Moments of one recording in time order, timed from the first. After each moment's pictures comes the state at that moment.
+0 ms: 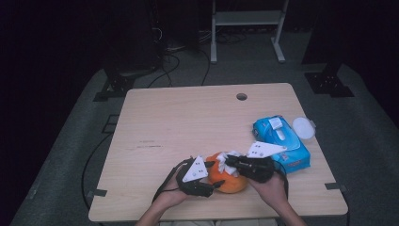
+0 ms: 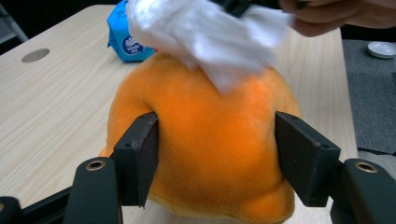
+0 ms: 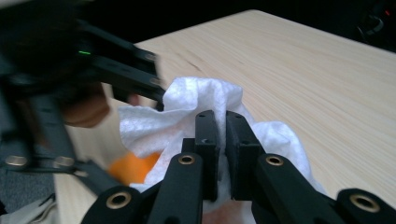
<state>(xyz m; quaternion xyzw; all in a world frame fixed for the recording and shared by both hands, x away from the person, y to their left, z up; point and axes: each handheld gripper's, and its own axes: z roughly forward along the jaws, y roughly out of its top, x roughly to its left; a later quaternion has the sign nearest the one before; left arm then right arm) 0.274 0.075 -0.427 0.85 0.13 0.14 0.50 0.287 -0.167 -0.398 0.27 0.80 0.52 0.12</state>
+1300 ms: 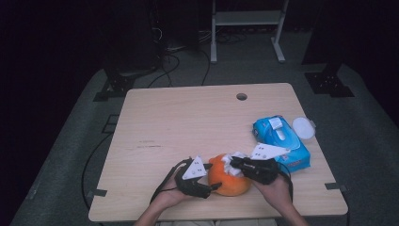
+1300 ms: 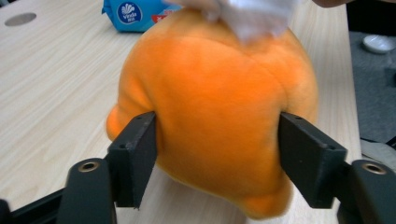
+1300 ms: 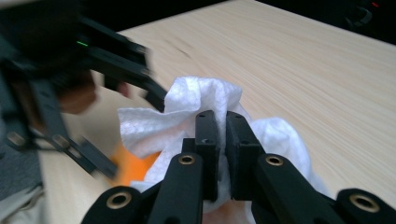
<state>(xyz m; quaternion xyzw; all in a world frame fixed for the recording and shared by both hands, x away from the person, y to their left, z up) 0.280 0.085 -0.438 0.86 0.15 0.11 0.48 0.284 -0.178 -0.404 0.28 0.81 0.50 0.14</state>
